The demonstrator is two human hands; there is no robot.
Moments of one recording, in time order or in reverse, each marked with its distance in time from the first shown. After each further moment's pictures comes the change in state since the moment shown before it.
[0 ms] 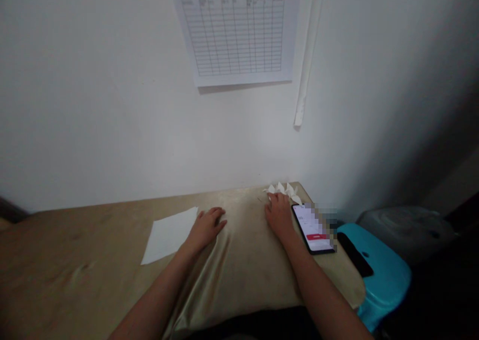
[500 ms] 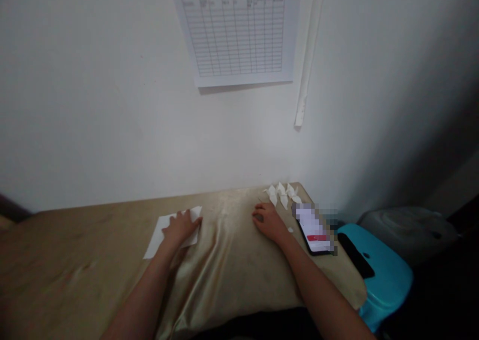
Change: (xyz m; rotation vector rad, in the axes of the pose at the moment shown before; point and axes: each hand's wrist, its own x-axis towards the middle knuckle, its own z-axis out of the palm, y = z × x) left_hand -0.003 -0.050 -0.023 0.183 -0.019 -0.633; right_hand -0.013 -0.016 0.004 0.398 -0.345 -0.123
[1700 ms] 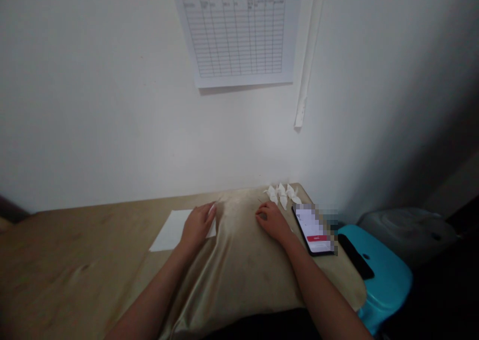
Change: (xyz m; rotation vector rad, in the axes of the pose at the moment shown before) left_hand -0.027 0.039 0.001 -0.269 0.308 0.583; right_hand 0.002 0.009 -0.008 -0.016 0.042 -0.016
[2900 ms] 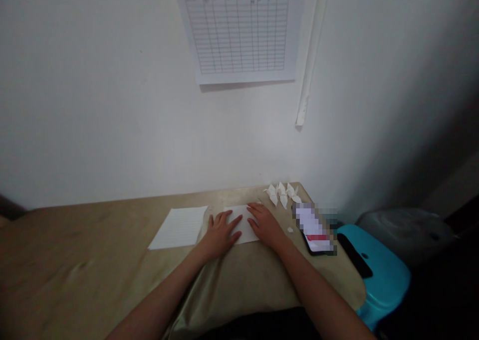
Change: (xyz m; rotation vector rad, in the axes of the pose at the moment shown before) left_hand -0.027 0.032 0.047 0.163 -0.288 0.202; right_hand -0.006 -0.019 0.024 -0.044 -0.044 -0.132
